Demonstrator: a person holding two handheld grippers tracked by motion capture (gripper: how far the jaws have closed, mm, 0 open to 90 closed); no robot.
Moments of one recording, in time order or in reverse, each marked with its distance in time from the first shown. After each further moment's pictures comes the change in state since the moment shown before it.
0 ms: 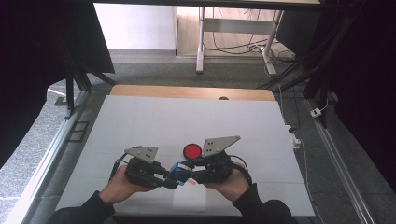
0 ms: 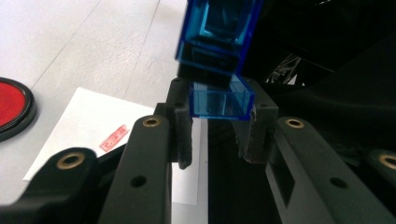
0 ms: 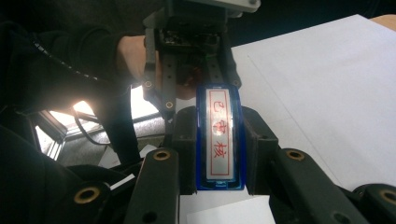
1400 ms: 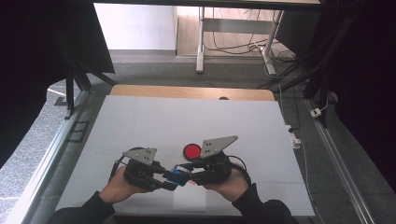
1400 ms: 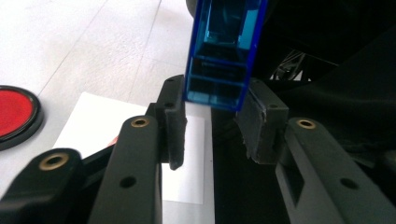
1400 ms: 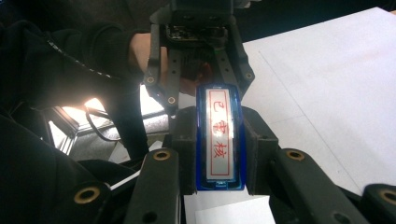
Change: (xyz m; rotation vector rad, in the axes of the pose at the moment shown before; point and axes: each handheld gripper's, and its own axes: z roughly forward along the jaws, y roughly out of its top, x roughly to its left) left arm -0.005 -0.003 -0.003 -0.008 0.036 0.042; right arm -0.001 -0.001 0.002 0.009 0.040 0.014
